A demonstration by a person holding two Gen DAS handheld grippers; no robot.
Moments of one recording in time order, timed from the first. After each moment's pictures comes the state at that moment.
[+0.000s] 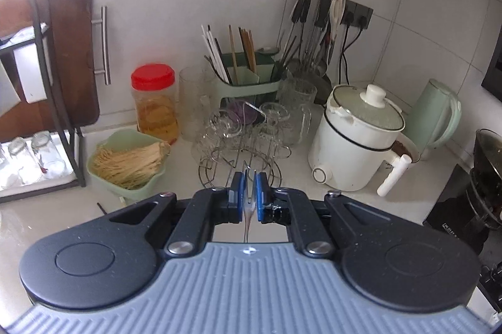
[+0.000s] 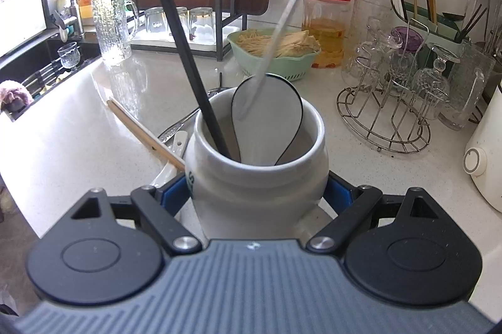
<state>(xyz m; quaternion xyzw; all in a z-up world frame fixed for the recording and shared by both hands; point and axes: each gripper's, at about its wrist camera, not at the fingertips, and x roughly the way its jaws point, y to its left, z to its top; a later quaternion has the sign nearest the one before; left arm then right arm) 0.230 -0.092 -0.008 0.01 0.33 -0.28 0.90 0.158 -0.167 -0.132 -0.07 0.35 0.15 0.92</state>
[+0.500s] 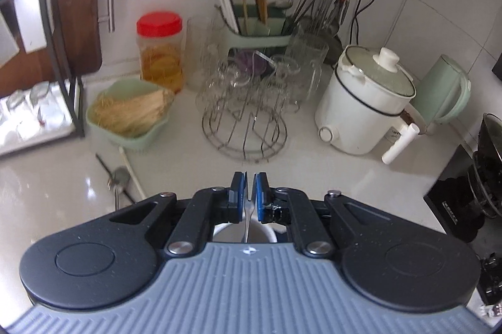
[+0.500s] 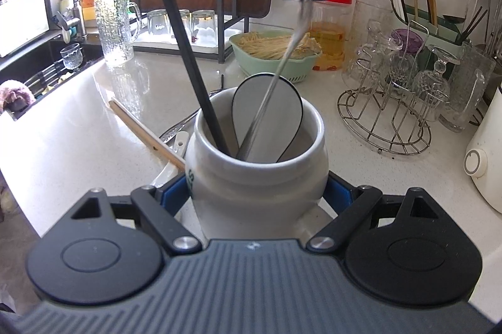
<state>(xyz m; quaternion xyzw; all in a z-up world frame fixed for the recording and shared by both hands) 0.232 -0.087 -0.028 0.00 0.41 -0.26 0.87 0.157 -0.170 -0.132 -0.07 0.34 0.15 0.92</state>
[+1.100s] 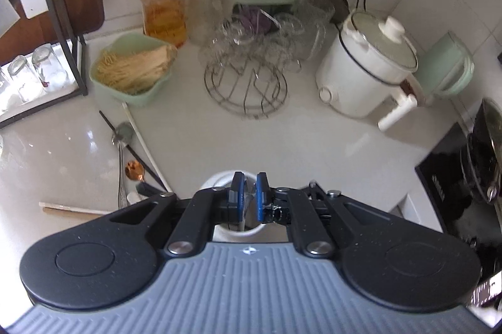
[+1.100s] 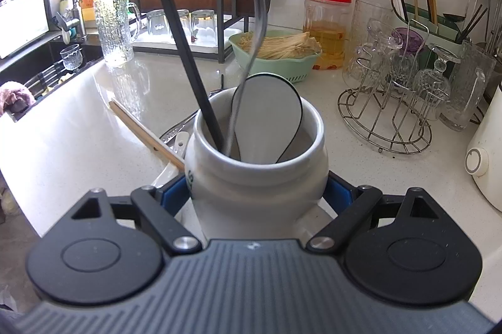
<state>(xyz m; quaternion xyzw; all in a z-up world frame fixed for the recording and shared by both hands) 0.238 -0.085 -0.013 0.02 0.51 -0.25 0.82 0.158 -0.170 -0.132 -0.06 0.35 0.15 0.92</state>
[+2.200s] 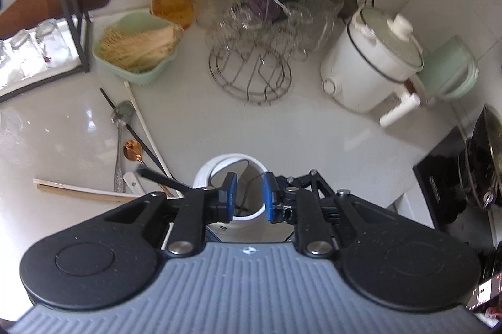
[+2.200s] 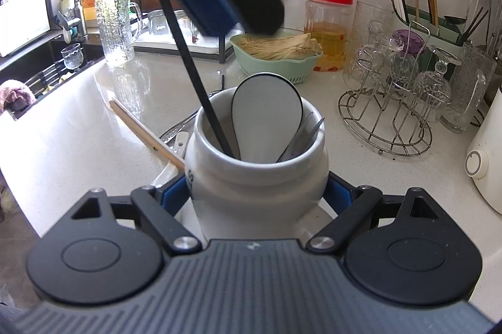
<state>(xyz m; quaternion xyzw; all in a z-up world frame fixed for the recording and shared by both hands) 0.235 -0.076 -0.019 -0.02 0.53 -0.23 0.82 0.156 -0.170 -0.133 -0.07 0.34 0.16 0.92</state>
